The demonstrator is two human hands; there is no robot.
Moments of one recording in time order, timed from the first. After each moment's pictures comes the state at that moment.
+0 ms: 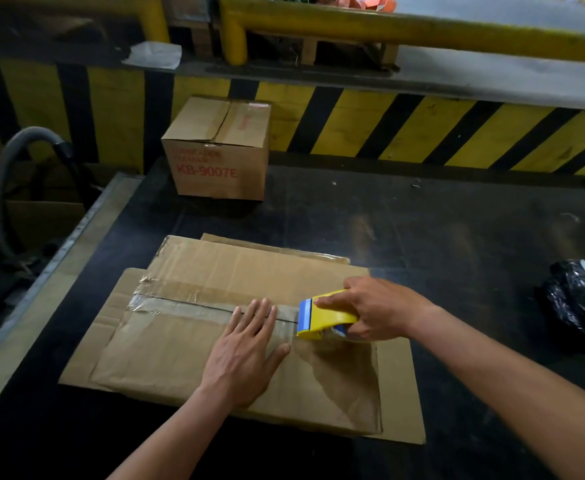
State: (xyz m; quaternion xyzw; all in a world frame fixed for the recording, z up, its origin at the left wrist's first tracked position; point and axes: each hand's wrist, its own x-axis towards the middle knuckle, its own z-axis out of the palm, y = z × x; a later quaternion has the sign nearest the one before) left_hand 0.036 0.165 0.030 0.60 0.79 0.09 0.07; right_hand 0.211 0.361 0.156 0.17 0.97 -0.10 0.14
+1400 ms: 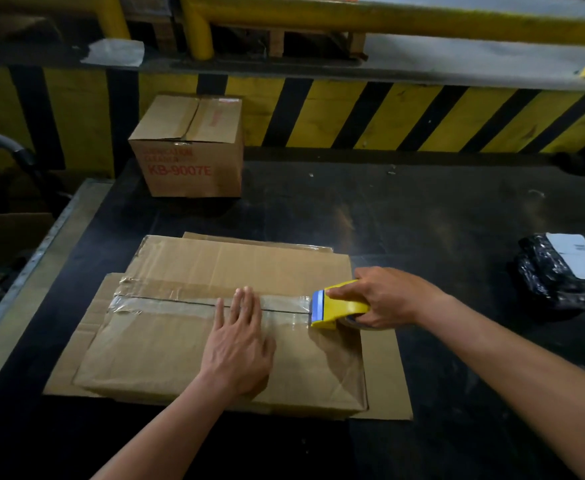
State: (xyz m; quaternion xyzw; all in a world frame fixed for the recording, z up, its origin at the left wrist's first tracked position) left_hand 0.056 0.185 0.057 0.59 0.80 0.00 0.11; right_hand 0.258 0.380 0.150 0.21 0.96 -0.08 0.14
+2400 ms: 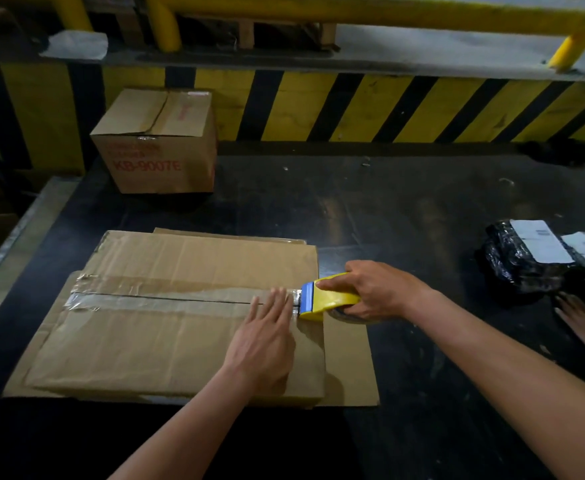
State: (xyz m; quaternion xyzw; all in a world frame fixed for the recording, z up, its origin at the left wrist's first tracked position) left_hand 0.140 0.226 0.049 0.66 0.74 0.05 0.11; right_hand 0.312 0.401 0.135 0.25 0.96 -0.10 0.10
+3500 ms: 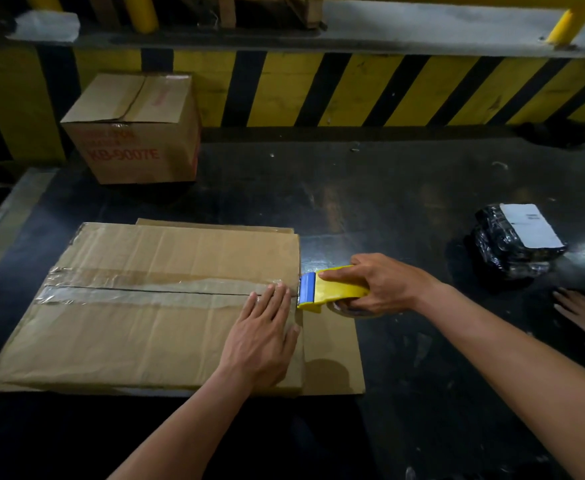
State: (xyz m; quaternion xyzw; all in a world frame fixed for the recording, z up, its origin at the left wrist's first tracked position) left_hand 0.175 0.241 0.025 0.66 0.74 0.09 0.09; right_hand 0.362 0.427 0.125 0.23 0.96 -0.16 0.06
